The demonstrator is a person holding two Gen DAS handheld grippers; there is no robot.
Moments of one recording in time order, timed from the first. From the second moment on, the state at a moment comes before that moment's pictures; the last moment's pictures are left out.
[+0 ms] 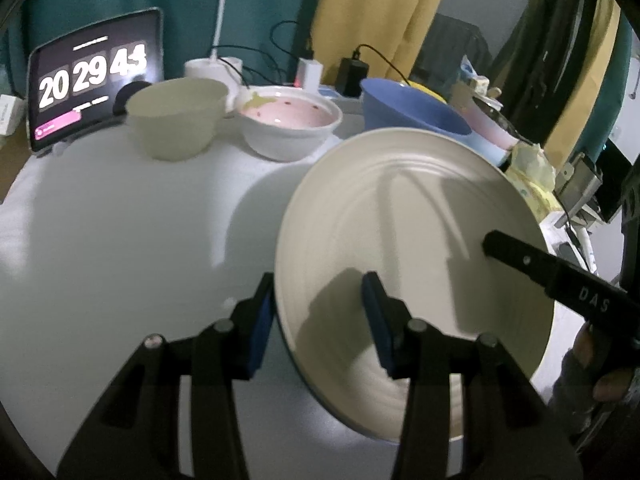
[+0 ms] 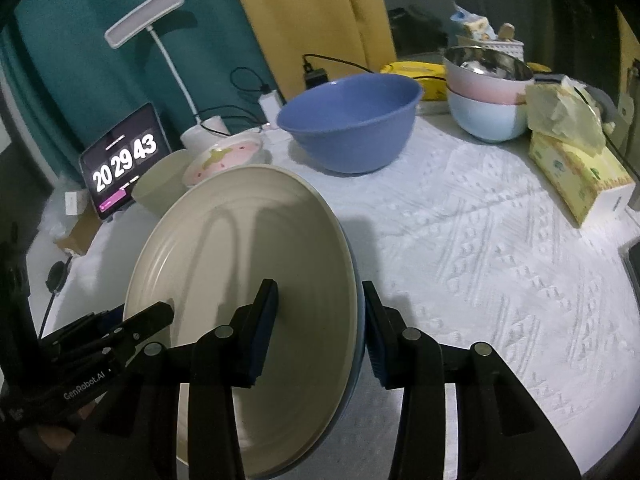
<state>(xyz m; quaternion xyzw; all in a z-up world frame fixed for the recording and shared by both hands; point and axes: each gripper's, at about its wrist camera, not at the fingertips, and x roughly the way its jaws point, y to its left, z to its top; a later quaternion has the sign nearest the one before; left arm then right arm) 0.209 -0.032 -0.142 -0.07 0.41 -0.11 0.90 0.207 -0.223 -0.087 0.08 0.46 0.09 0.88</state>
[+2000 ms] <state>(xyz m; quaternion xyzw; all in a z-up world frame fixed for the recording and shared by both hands) 0.206 0.149 -0.177 -0.14 0.42 0.03 0.90 0.267 -0.021 -0.129 0.02 0.51 0.21 0.83</state>
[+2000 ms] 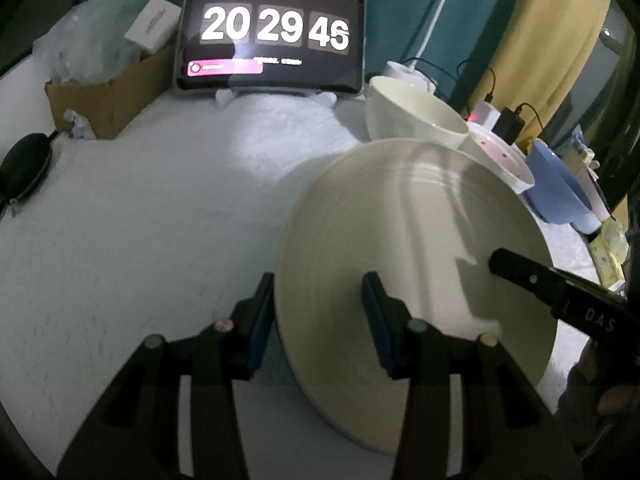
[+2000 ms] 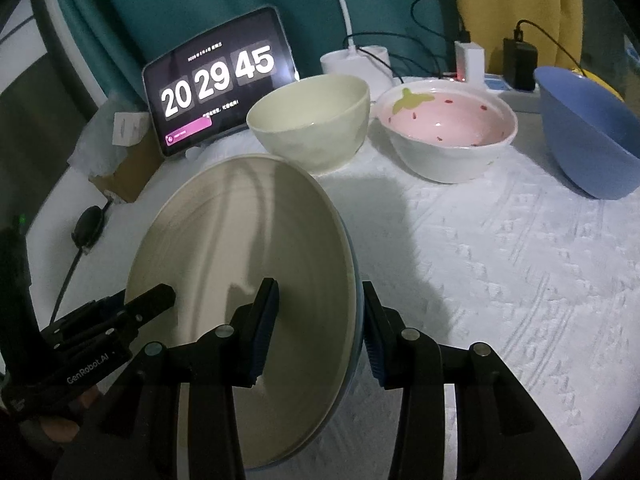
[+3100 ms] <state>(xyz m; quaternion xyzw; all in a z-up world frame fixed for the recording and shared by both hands) 0.184 0.129 -0.150 -0.10 0.38 0.07 0.92 0.252 -0.045 -0.118 0.01 0.51 0.19 0.84</state>
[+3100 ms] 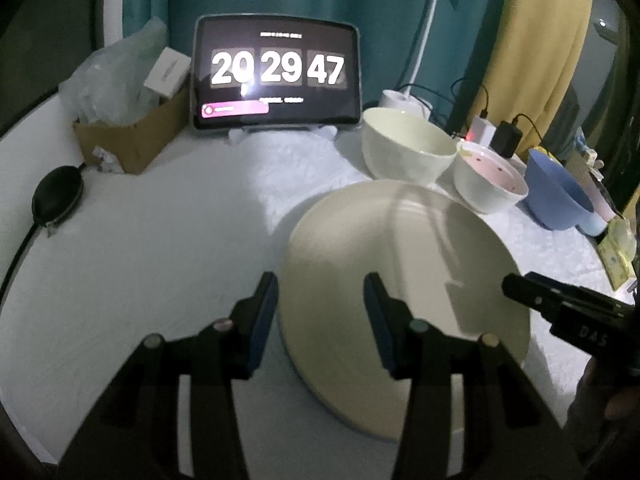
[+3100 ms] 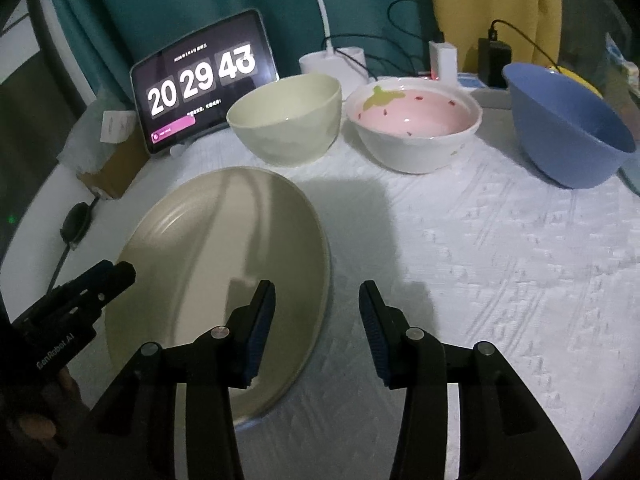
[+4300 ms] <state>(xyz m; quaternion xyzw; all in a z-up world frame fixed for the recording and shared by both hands) 0.188 0.004 -0.107 -0.04 0.35 0.00 0.93 0.228 -0.167 -0.078 0.04 0.45 0.14 0.88</state>
